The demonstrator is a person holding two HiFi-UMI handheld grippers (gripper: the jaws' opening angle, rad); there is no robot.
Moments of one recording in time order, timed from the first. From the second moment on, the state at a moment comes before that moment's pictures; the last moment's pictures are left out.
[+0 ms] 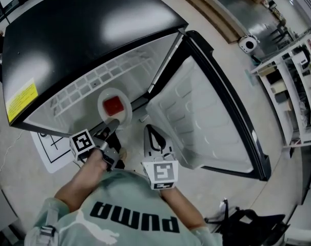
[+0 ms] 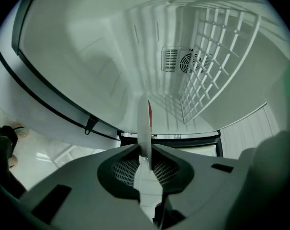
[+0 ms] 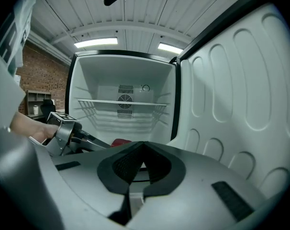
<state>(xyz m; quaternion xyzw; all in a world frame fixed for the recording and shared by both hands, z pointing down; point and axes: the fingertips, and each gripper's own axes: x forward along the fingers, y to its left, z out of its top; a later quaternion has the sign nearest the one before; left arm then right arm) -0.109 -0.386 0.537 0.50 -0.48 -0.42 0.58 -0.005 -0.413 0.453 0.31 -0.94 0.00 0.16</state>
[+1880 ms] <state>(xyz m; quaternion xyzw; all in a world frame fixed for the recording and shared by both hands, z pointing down) -0.190 -0.476 0.613 0.41 -0.54 -0.47 0.56 -0.033 -0.445 0.476 0.30 -0.93 0.01 0.19</state>
